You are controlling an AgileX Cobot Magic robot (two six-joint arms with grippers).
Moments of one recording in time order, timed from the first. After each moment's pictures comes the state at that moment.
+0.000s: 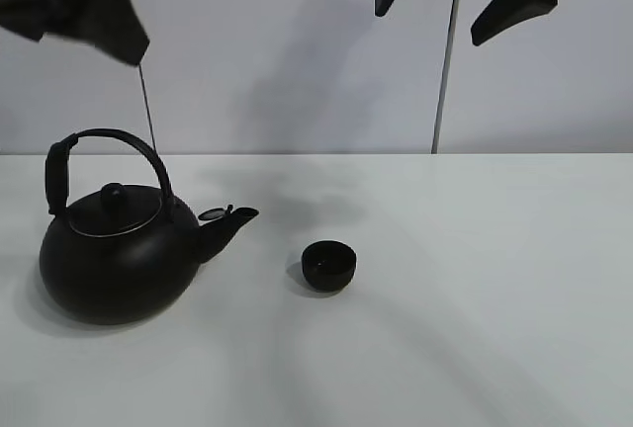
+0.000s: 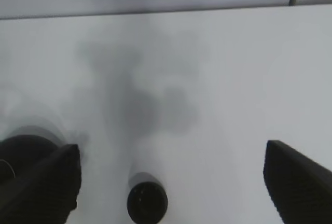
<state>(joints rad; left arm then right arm) -0.50 1.36 -1.03 0.15 0.55 -0.08 0.29 1.74 -1.53 0.14 0.76 0.16</state>
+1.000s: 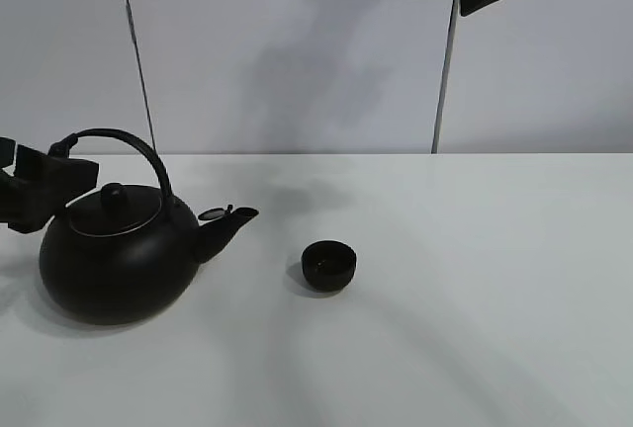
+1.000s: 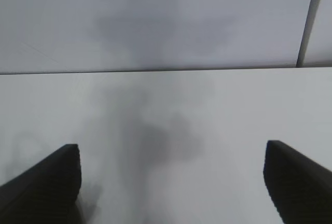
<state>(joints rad) -0.17 1.61 -0.33 0.30 -0.87 -0.03 0.29 1.74 -1.53 0.14 0.59 0.16</state>
